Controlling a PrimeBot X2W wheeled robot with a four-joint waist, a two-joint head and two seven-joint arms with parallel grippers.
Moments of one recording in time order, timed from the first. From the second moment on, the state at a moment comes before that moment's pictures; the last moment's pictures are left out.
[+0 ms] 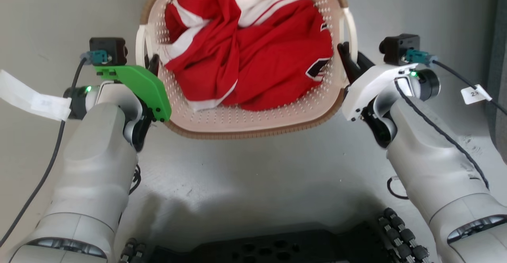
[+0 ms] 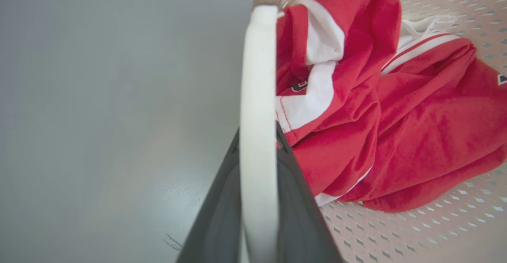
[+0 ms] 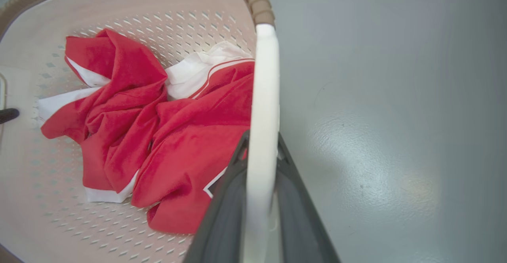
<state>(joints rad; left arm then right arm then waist) -0.90 0.01 -0.36 1.05 -0.48 -0.12 -0.03 -0.79 -0.04 0.35 0.96 0.32 0.12 -0.19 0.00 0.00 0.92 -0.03</state>
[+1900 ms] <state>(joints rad) -0.75 0.00 -0.45 1.19 -0.80 -0.13 0.32 -0.67 -0.04 0.51 1.13 0.66 0.14 0.21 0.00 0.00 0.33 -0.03</state>
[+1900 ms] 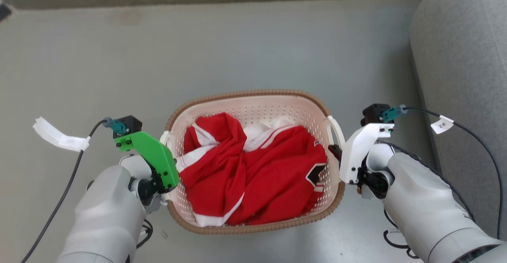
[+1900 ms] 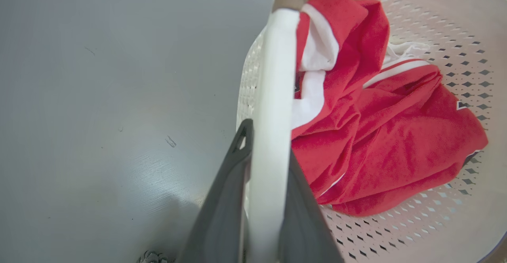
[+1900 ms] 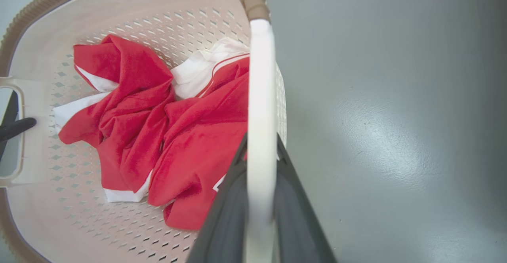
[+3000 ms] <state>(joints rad) -0.65 0.00 -0.48 1.25 -0.85 -0.13 0.46 -0.57 -0.03 0.57 1.15 0.76 0.14 0.34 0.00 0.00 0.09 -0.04</state>
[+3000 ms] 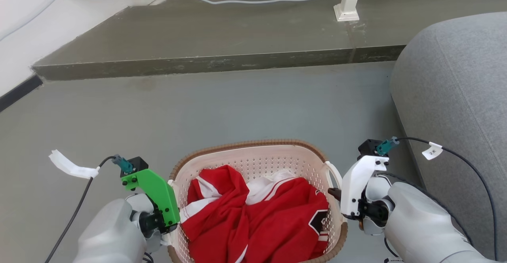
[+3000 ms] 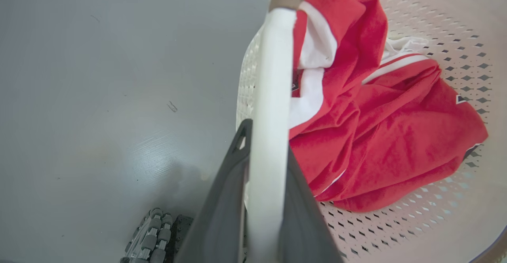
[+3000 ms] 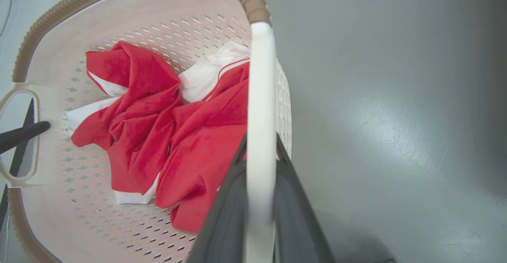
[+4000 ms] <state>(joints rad) -0.65 0.00 -0.49 1.25 -0.85 -0.13 0.45 -0.57 -0.03 0.59 1.15 0.80 0.14 0.34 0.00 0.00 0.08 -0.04</state>
